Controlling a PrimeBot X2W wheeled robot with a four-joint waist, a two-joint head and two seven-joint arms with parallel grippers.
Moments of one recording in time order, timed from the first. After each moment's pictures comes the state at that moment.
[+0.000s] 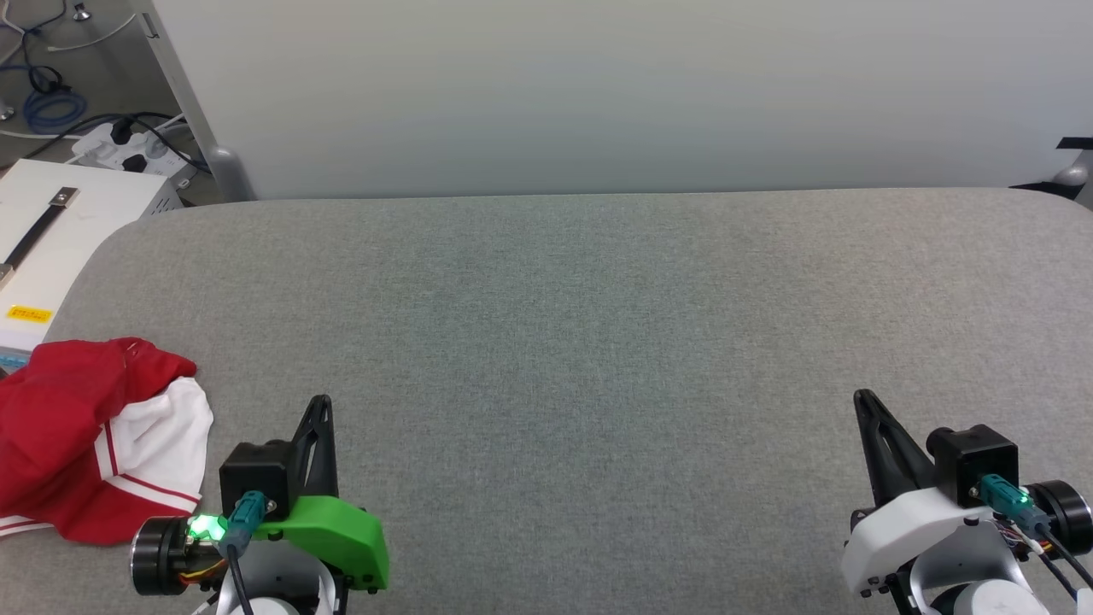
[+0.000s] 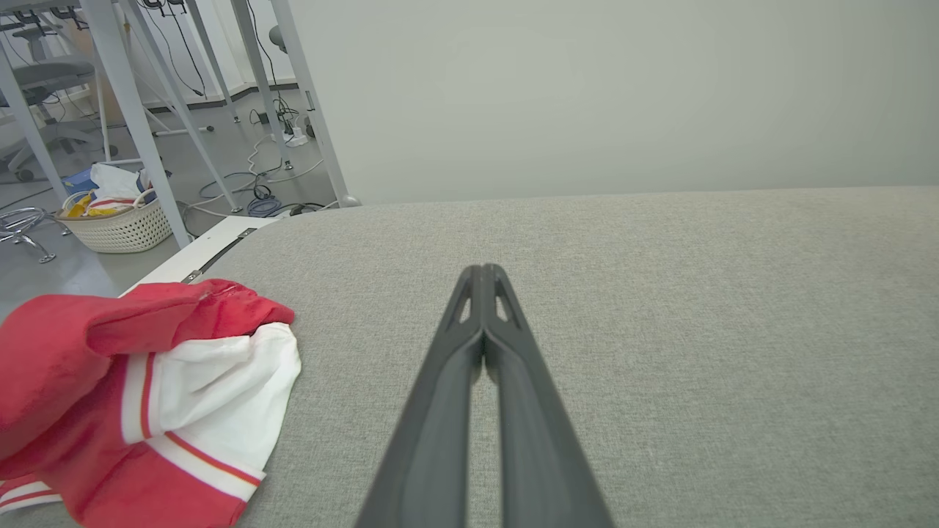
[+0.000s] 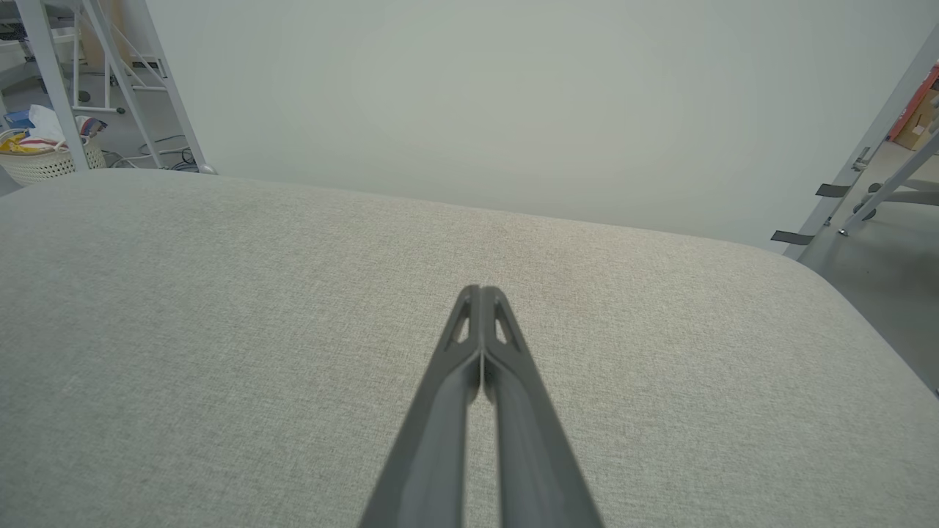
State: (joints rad) left arm 0.02 0.06 0.00 0.00 -0.01 0.00 0.00; right arm 0.01 -0.05 0.00 0.00 0.01 0.13 0.00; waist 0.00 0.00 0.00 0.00
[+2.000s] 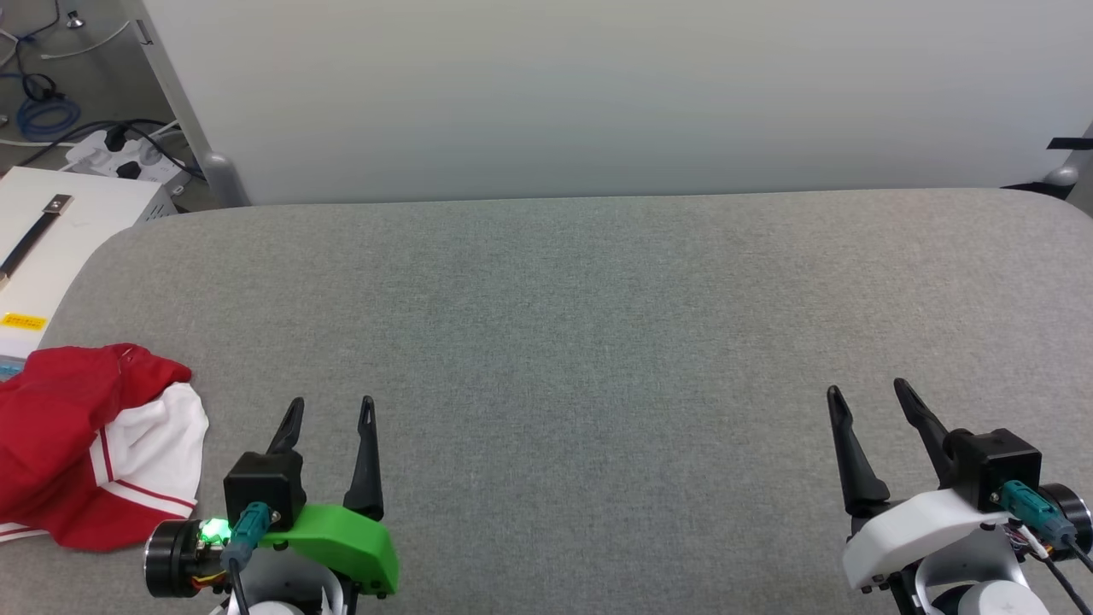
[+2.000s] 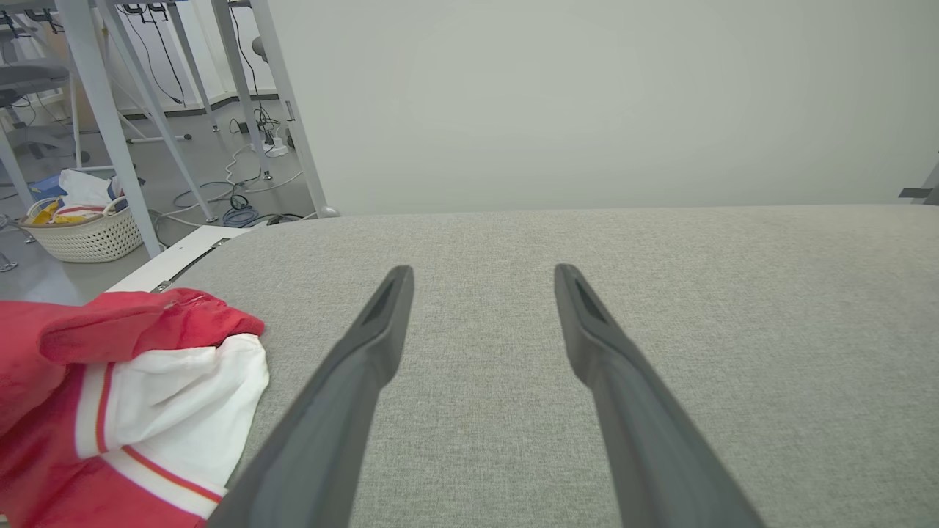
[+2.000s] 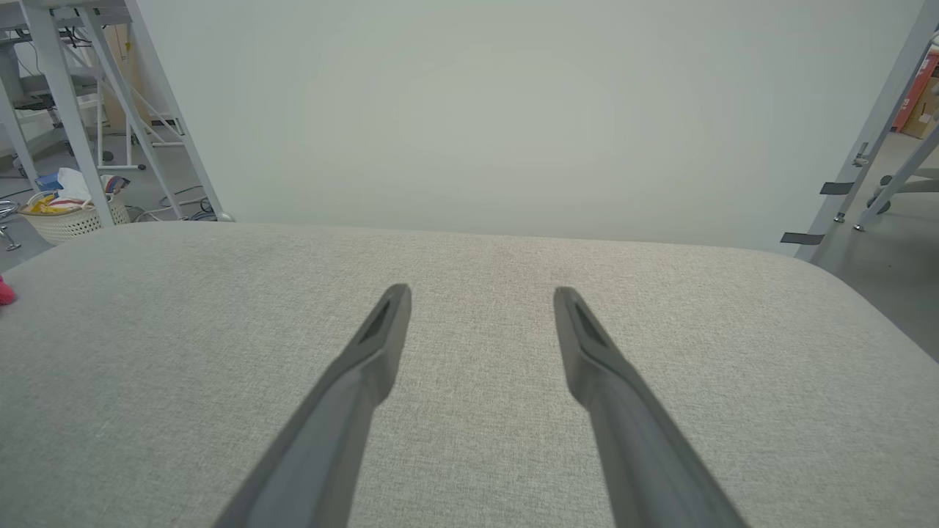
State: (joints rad) left arm 0.02 0.06 -0.02 0.03 -0.05 -0.01 -0.06; right arm 0.02 -0.05 0.00 0.00 0.09 0.13 -0.05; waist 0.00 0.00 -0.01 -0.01
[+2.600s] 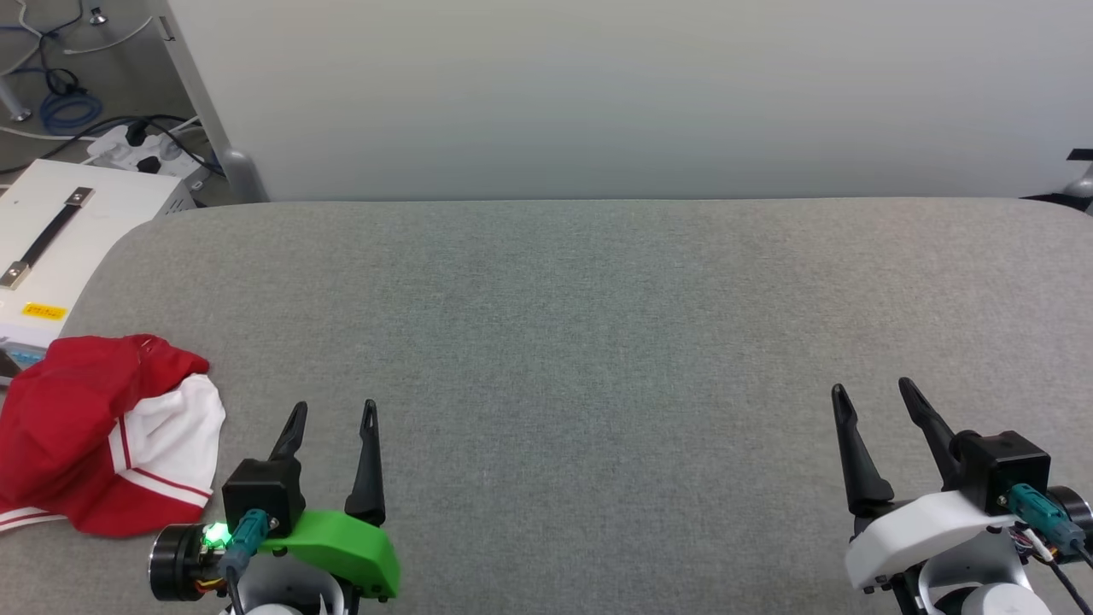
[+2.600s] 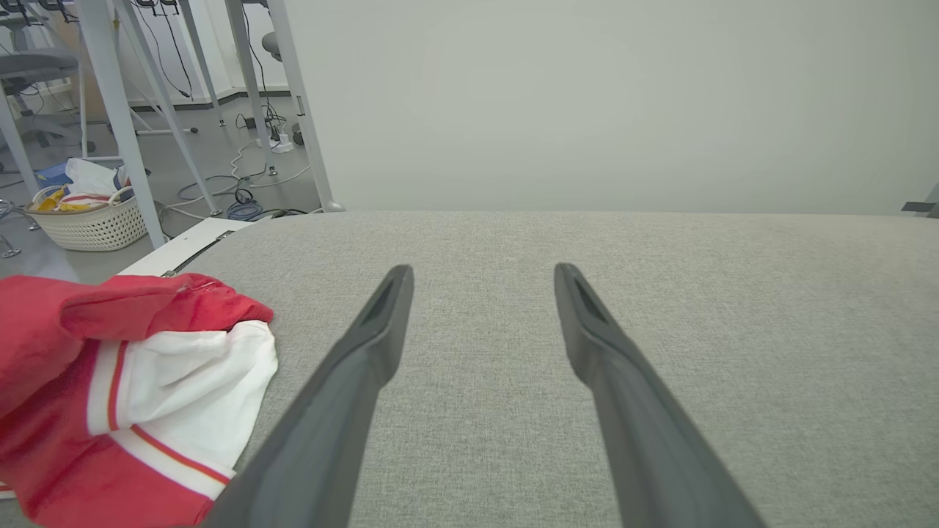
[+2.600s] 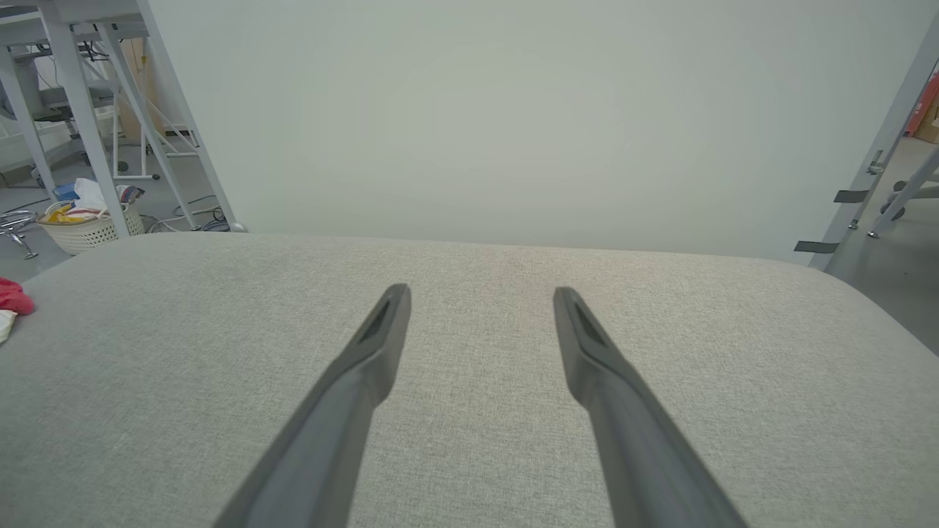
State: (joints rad) left arm 0.02 0.06 -0.02 0.06 -0.07 -0.01 -0.10; right arm 0.02 -0.05 0.00 -0.02 0.11 0.13 -0.06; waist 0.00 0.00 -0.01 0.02
